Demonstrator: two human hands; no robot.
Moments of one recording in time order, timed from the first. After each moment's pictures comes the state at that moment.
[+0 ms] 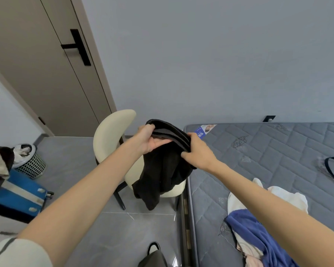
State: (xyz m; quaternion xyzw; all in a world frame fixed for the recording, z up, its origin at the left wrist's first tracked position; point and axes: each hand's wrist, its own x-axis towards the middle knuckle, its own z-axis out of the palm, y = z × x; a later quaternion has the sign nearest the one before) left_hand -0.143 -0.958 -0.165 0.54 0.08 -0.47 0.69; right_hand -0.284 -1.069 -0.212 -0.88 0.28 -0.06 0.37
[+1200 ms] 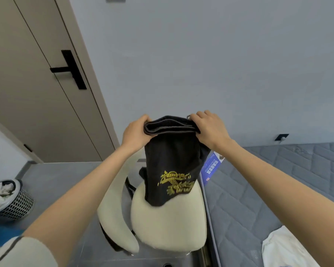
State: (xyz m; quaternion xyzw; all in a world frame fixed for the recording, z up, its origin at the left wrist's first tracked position) left_hand 0.136 -1.023 -0.170 0.84 -0.41 -0.05 0.36; right_hand -0.032 -1.205 -0.158 -0.97 0.17 -0.18 -0.05
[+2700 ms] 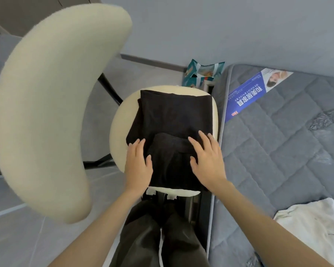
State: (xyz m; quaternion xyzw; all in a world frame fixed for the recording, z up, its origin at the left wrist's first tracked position) left_hand 0.003 -0.995 -0.592 0.93 -0.13 -0.20 0.28; right_hand -0.090 -1.175 -0.568 -0.94 0.25 0.12 0.18
